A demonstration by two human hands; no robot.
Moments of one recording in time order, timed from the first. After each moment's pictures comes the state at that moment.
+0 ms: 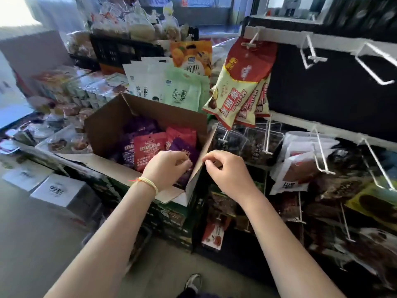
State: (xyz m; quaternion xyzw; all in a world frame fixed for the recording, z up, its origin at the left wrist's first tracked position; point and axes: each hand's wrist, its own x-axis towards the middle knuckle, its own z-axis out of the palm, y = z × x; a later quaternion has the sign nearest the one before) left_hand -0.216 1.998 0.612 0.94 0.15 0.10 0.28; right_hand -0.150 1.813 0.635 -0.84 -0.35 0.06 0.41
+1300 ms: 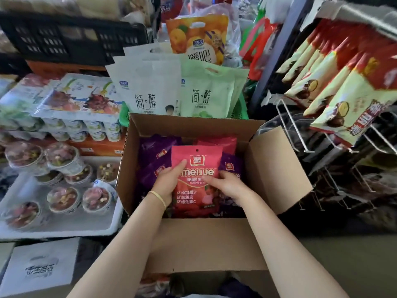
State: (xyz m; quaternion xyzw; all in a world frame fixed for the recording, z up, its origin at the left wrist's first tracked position) left_hand -0.120 2.296 0.506 0.58 0.24 -0.14 0.77; right_hand -0.100 2.105 0.525 -0.78 0.06 0.30 0.54
